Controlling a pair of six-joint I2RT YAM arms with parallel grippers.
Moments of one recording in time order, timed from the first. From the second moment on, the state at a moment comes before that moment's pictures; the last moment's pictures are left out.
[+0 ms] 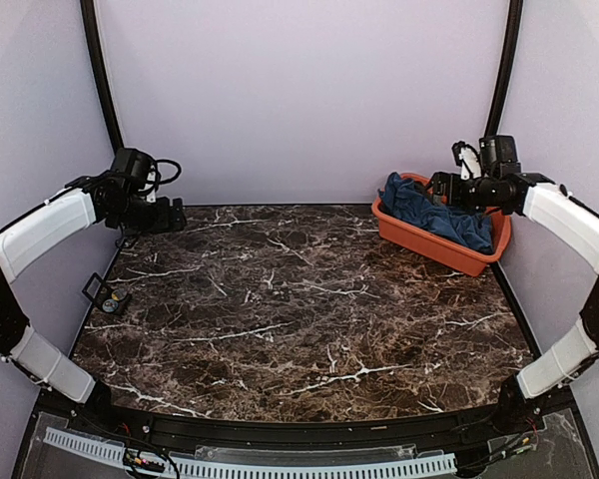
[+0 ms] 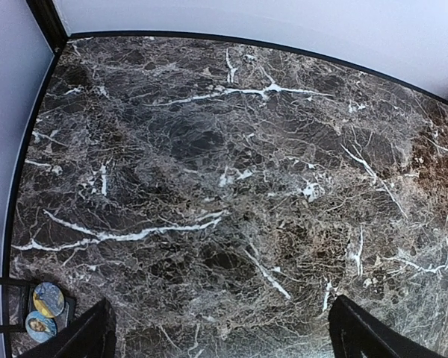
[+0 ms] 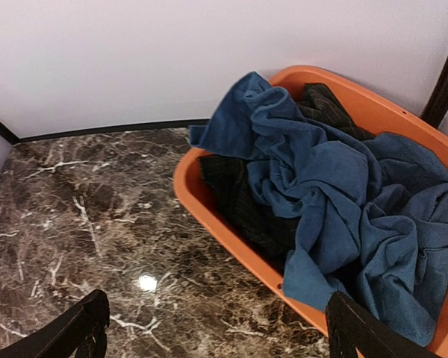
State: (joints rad) left arm -0.26 1.44 1.31 -0.71 -0.12 -0.36; right arm 0.16 1.42 1.29 -0.44 -0.19 0.18
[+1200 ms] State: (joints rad) left arm -0.26 1.41 1.22 -0.59 0.03 -0.33; right arm 0.16 1.85 1.61 -0.58 0.12 0.05
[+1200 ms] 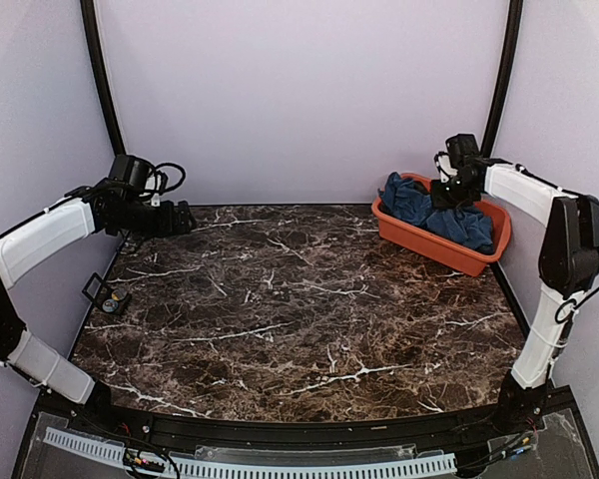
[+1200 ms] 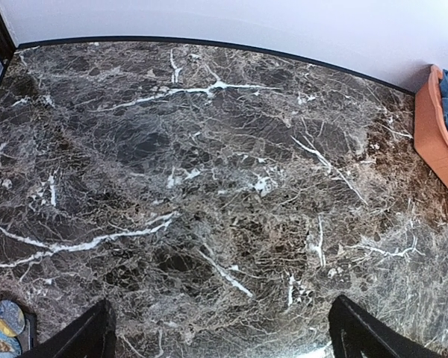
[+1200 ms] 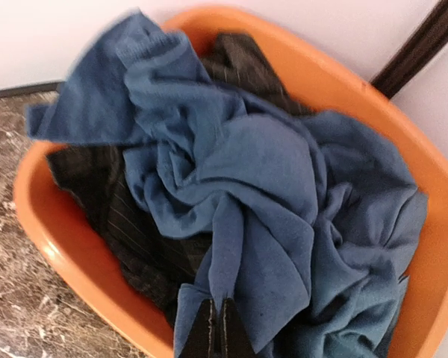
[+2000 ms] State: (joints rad) left arm -0.31 1.31 1.30 -0.41 0.28 -0.28; right arm 0.52 1.65 2.23 -0.66 -0.32 -0.23
